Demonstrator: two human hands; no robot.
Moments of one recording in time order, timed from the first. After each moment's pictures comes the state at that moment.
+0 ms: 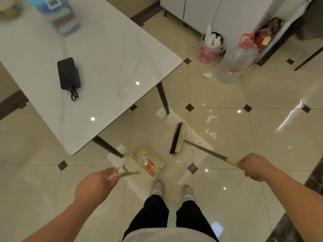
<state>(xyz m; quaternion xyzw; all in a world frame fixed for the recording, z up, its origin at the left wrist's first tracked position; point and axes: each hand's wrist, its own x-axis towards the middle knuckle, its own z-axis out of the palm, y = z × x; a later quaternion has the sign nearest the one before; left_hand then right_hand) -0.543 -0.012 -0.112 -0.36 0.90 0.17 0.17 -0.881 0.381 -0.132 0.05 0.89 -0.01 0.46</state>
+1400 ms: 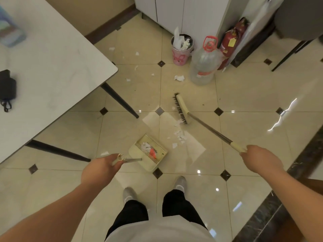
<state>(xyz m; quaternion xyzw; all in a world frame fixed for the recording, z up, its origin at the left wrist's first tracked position) -0.812 0.244 -0.106 -0.35 0.91 0.15 0.18 -1.120 0.645 -0.130 -0.06 0.94 0.08 0.31</state>
